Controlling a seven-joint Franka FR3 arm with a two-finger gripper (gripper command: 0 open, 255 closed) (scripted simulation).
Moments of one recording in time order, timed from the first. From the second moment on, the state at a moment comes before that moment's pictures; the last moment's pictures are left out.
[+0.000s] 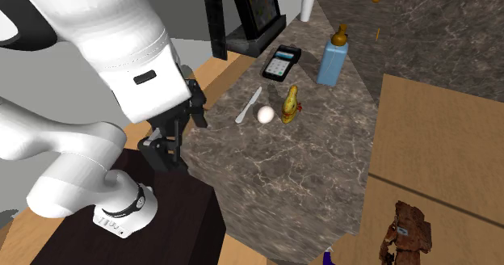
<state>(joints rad) 0.01 -0.80 -0.02 -2.27 0.06 1.58 0.04</state>
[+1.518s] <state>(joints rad) 0.21 -0.24 0.18 -2.01 0.10 1.93 -0.11</state>
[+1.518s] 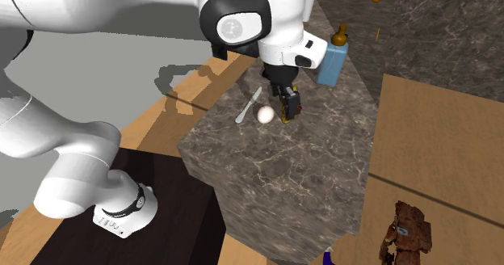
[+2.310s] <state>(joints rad) 0.32 0.10 0.31 -1.73 0.01 2.00 -0.16</state>
